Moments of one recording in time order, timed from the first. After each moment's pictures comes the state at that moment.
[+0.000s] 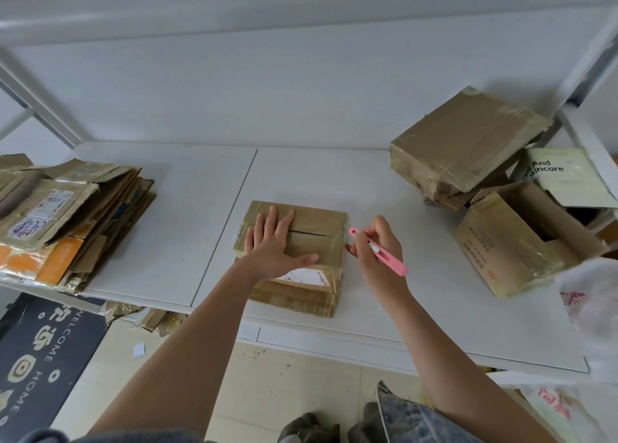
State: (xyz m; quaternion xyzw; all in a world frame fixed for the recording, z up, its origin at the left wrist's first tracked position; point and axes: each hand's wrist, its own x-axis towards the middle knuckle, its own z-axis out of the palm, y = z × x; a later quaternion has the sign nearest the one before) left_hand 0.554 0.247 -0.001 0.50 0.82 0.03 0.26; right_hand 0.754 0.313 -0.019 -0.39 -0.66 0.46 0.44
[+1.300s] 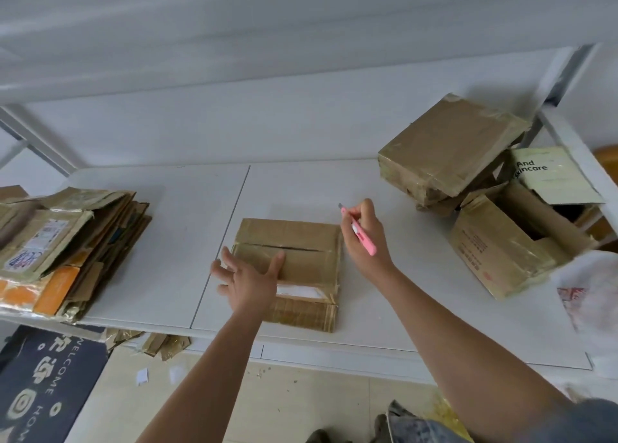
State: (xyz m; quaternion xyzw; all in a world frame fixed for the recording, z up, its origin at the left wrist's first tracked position) left_hand 0.585 0.223 0.007 0.17 0.91 0.31 0.20; right_hand 0.730 0.351 -0.005 -0.39 -0.69 0.42 0.44
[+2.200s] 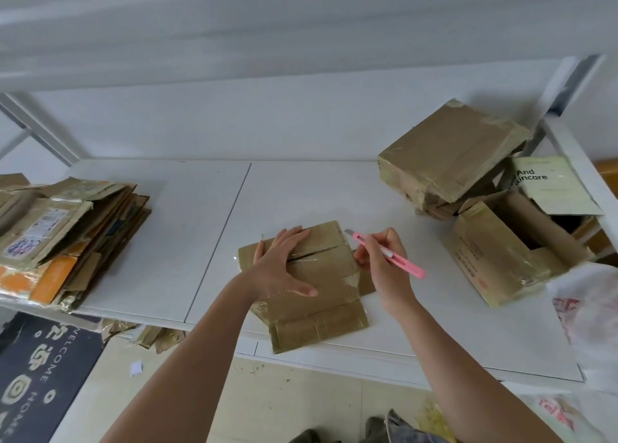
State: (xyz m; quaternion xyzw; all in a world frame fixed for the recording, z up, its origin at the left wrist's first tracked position) left_hand 0.575 0.246 0.020 0.57 0.74 0.14 0.33; right_hand 0.772 0.335 -0.032 -0.39 -0.53 0.60 0.45
